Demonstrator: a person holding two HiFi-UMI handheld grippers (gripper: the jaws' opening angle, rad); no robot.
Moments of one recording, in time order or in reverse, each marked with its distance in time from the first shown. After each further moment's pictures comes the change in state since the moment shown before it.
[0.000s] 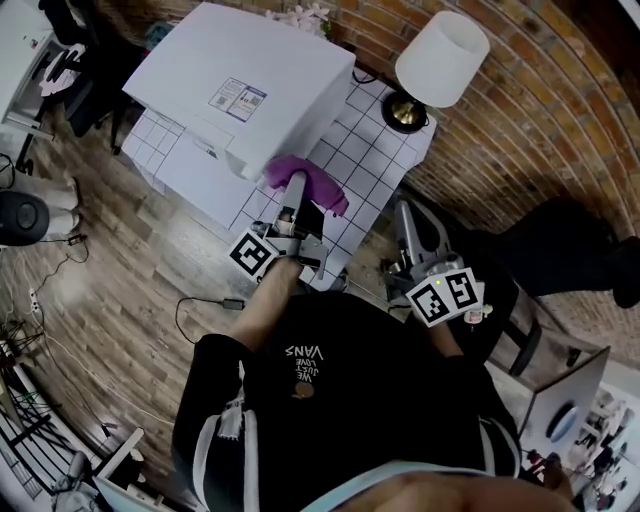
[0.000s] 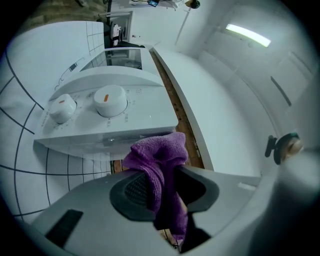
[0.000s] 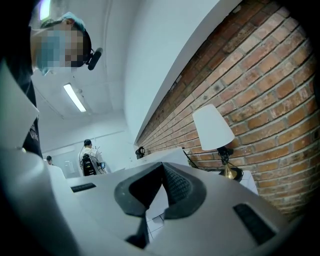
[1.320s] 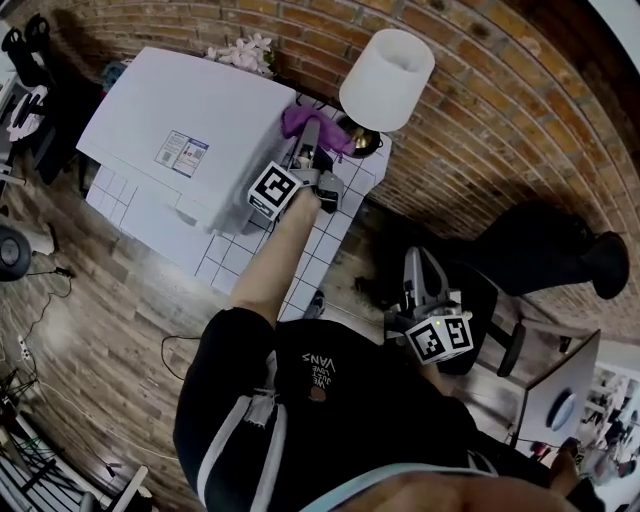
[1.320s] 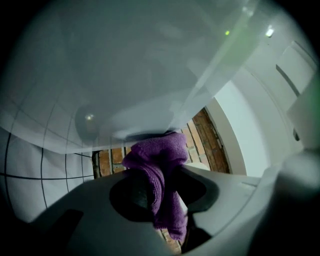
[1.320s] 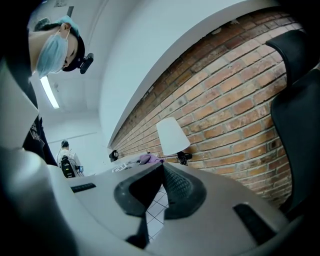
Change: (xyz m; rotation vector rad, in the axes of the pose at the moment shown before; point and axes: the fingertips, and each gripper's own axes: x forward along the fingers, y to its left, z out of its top) left arm 0.211 0.081 -0.049 0.065 0.027 0.000; right arm -0.071 -0.091 0.015 0.039 -0.032 -0.309
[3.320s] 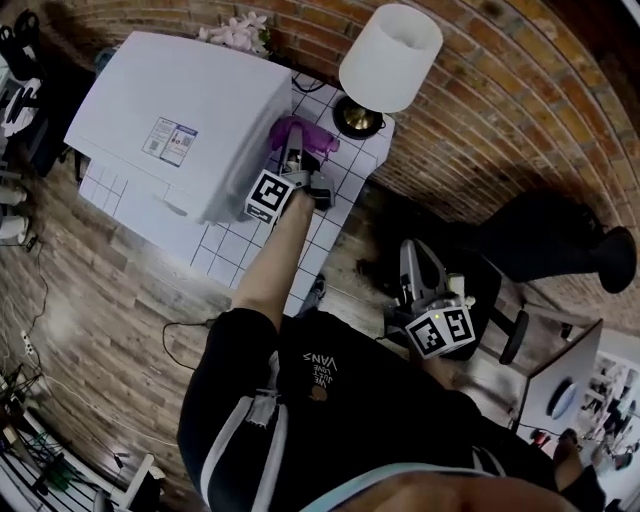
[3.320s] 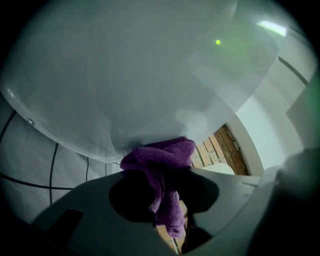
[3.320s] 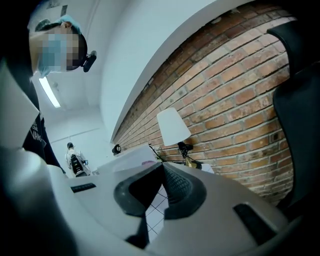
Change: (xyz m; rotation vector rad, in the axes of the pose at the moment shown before) left arm -0.050 0.072 0.005 0.028 -0.107 0.161; right arm 0.002 0.000 -0.025 0.010 0.080 0.026
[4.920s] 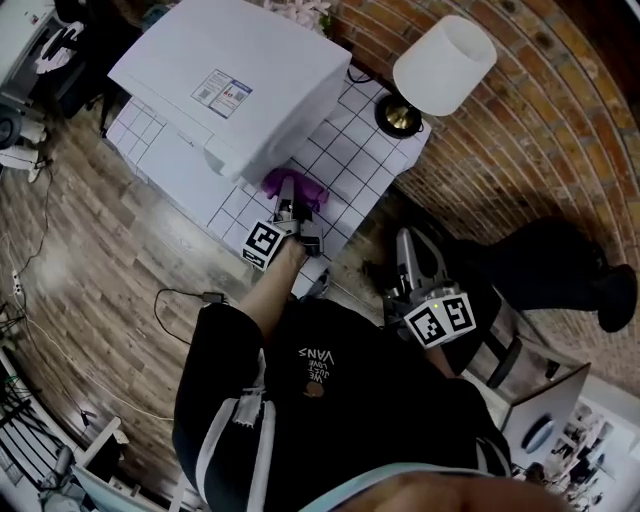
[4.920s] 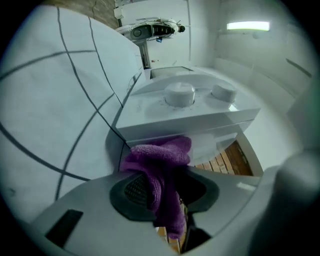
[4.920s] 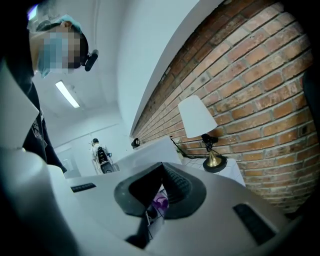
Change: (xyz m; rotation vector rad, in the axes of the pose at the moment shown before) left arm -0.180 0.063 0.041 -0.055 -0.128 0.212; right arm 0.022 0.052 -0.021 -0.037 0.076 0.220
